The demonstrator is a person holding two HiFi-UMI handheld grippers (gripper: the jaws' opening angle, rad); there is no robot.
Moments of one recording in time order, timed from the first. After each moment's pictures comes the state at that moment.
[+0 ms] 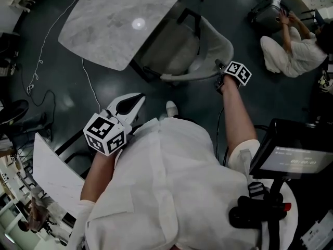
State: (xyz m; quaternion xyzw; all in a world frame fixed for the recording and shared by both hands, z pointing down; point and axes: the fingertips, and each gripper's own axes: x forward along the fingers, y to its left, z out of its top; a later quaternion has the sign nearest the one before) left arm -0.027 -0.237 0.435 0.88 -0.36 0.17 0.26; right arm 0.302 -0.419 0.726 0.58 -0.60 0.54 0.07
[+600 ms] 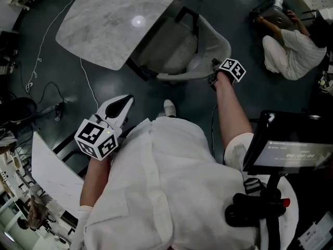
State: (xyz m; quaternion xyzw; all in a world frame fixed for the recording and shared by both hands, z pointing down) left arm -0.054 -0.222 0.423 0.86 -0.40 0.17 0.26; right arm 0.293 -0.413 0.740 0.60 -0.56 0.57 0.06
